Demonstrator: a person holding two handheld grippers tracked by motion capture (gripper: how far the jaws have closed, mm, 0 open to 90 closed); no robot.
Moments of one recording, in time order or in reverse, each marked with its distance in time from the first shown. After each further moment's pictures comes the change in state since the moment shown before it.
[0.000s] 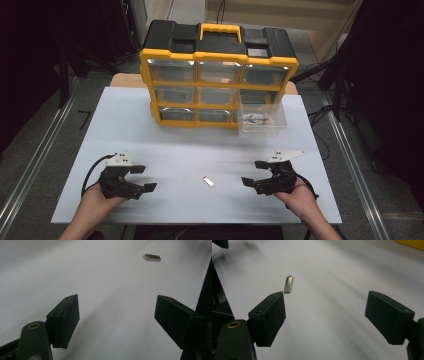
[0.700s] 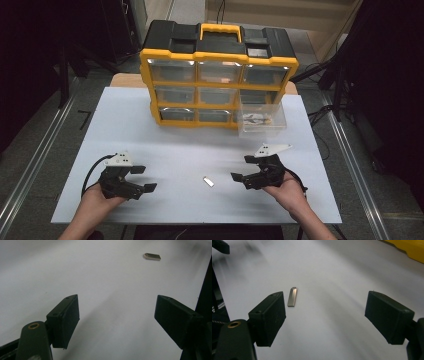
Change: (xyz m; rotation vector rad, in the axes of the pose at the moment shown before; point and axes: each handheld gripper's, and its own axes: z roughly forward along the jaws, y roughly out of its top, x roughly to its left) left arm 0.000 0.000 0.001 0.007 -0.004 -0.001; right arm 0.010 0.024 0.021 0.012 0.006 -0.050
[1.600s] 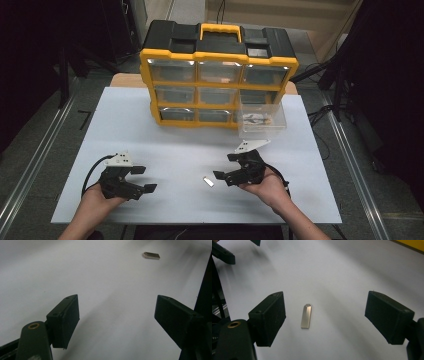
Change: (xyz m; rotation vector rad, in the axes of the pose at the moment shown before) left arm 0.000 -0.001 0.000 0.003 -0.008 0.000; right arm 0.021 0.026 0.037 0.025 0.040 -0.013
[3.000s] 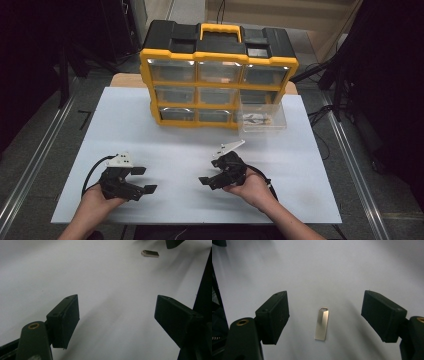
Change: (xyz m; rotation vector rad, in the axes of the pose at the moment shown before) left arm -0.002 0.000 0.000 0.008 -0.006 0.009; right arm 0.019 0.010 0.043 0.144 0.030 -0.053
